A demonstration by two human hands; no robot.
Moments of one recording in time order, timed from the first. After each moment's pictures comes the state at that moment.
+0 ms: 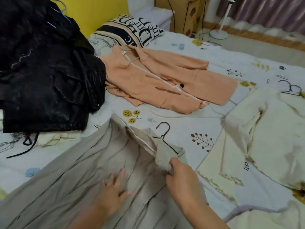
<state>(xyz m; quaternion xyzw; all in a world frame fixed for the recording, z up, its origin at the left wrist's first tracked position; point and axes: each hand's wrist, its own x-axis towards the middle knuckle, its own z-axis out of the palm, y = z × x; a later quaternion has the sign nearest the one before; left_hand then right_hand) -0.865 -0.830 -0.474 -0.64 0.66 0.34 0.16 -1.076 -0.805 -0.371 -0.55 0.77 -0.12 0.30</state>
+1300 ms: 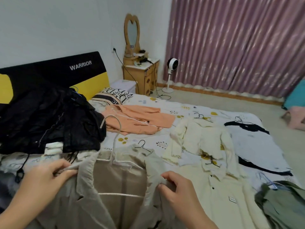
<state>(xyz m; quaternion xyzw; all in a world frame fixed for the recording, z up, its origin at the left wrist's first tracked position) -0.626 -0.559 -0.048 -0.55 0.76 0.18 -0.28 -0.923 -0.405 -0.059 -0.50 0.72 -0.41 0.25</state>
